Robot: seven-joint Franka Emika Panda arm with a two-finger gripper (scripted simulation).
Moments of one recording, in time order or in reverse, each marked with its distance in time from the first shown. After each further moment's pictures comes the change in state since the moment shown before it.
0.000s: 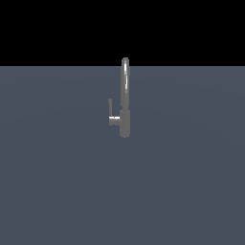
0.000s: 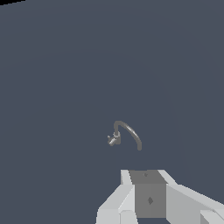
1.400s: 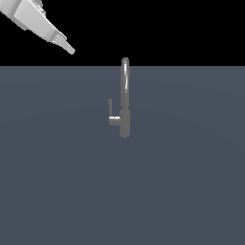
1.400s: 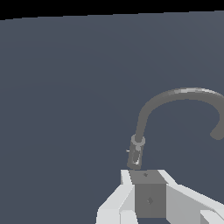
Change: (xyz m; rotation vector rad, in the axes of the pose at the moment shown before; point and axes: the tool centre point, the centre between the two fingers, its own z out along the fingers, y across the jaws) arm -0.052 -0.132 0.352 -0.409 0.180 0.378
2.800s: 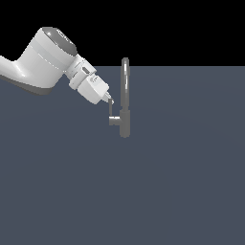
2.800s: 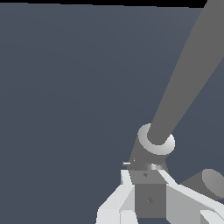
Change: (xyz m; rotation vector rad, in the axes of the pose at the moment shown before) arm -0.043 0.010 0.199 -0.230 -0.027 0.145
